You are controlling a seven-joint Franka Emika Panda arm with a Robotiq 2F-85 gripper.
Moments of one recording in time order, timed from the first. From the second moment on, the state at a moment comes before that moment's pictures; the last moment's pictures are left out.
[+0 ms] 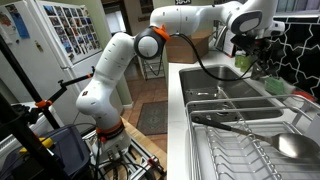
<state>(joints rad) -0.62 0.74 -0.05 -0.96 0.43 1.97 -0.23</state>
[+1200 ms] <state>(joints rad) -0.63 0.57 -0.18 -1.06 0.37 1.59 -0.11</state>
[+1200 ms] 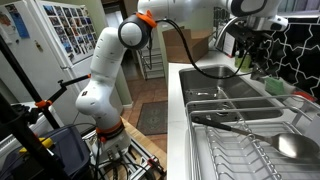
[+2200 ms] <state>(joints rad) -0.65 0.23 -0.22 -1.35 0.42 1.28 -0.06</state>
